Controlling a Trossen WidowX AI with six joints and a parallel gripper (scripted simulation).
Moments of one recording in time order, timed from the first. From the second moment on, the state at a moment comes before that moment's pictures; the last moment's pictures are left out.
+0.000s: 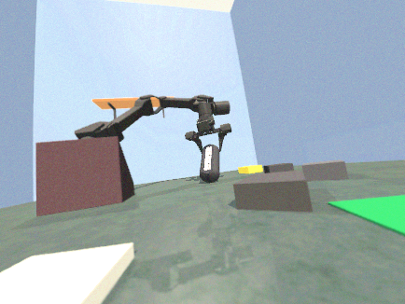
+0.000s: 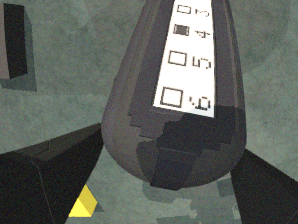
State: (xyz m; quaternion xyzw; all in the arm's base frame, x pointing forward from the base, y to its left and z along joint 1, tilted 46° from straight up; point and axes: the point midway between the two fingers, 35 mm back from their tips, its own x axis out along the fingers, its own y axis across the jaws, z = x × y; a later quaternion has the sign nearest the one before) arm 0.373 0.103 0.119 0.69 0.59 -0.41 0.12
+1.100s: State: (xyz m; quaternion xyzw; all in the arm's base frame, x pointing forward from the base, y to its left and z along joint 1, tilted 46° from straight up) arm 0.381 0.130 0.120 0.69 0.59 -0.40 0.12
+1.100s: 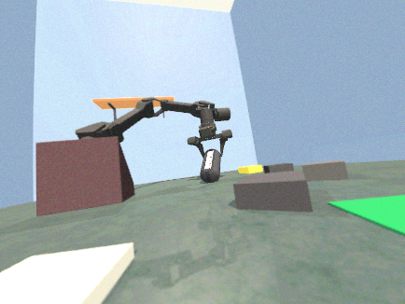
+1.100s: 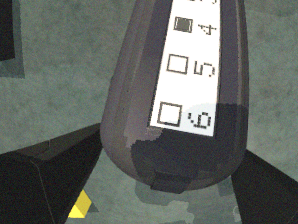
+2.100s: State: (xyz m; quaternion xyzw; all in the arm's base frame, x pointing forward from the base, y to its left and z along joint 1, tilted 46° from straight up) arm 0.386 0.155 0.116 0.69 0.59 -0.40 0.12
